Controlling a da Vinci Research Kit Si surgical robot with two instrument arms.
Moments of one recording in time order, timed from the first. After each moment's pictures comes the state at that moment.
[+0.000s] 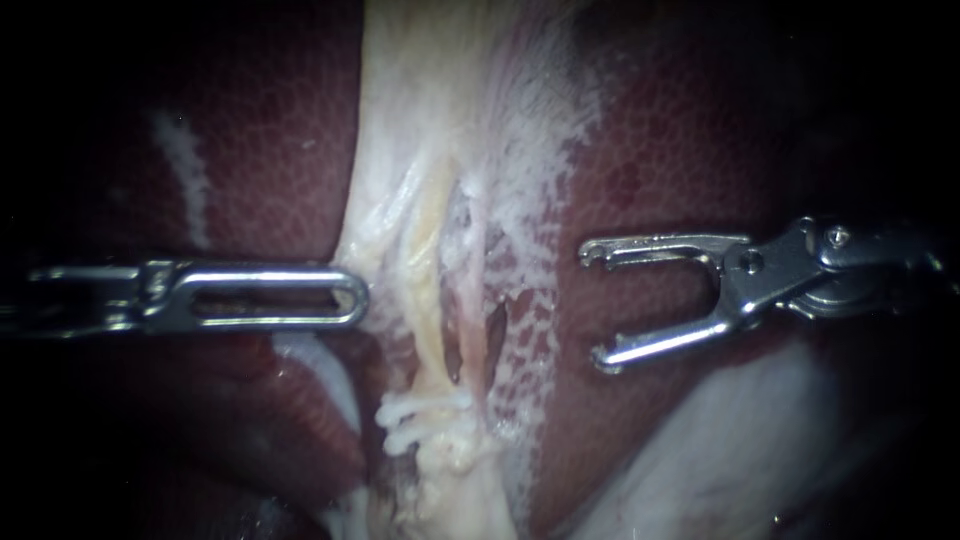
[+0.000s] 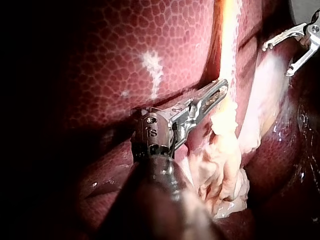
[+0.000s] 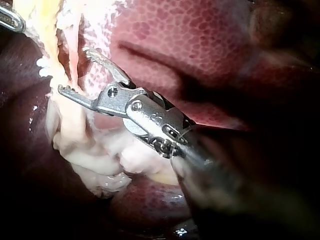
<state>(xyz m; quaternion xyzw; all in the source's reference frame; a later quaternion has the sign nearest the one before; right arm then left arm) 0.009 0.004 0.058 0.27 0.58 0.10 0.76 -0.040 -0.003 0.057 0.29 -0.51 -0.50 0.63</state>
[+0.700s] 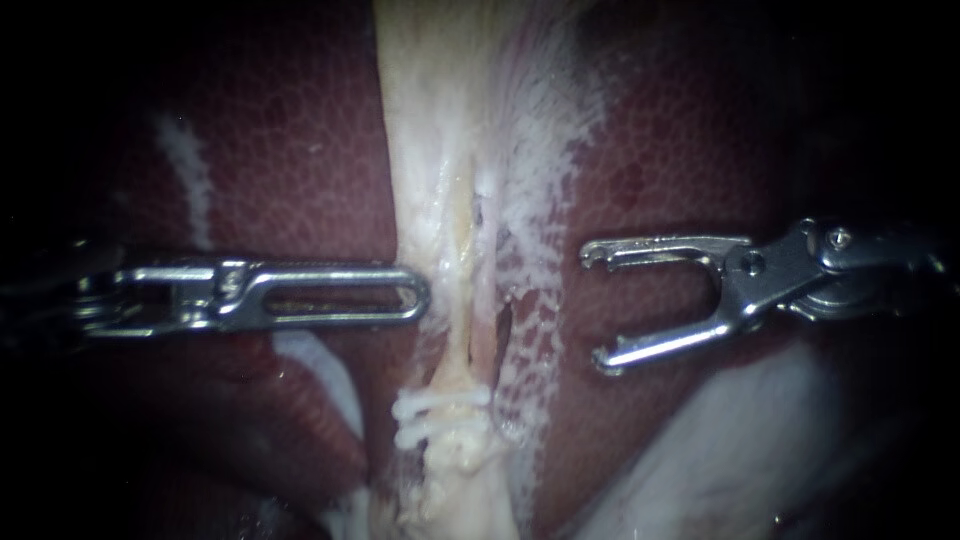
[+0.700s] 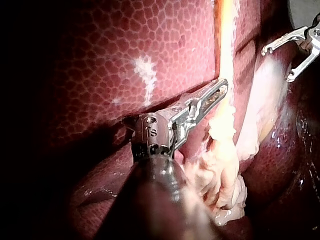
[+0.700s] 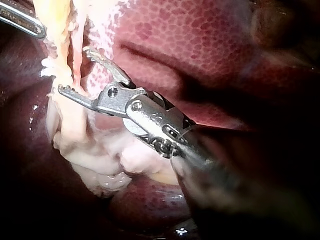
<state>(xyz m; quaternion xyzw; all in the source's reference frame) 0.009 0.004 0.058 0.27 0.58 0.10 0.76 -0.042 -0.004 0.060 0.29 -0.51 -0.50 0.63</state>
